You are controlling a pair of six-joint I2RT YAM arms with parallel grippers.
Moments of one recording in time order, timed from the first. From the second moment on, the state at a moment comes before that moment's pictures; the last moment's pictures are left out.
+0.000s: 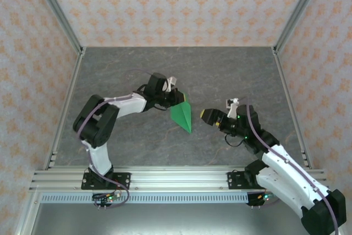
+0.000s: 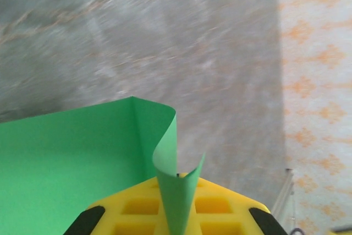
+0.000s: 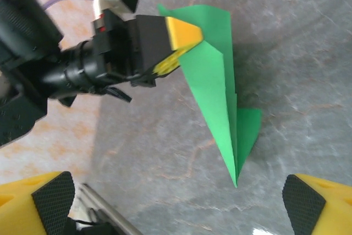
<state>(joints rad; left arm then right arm) -0.48 1.79 1.05 0.08 0.55 -0.81 0.46 0.71 0.45 -0.20 -0.39 0.90</state>
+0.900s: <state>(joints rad) -0.44 1.25 1.05 0.03 0.58 -0.87 0.48 1.13 0.63 0.53 -0.87 1.12</state>
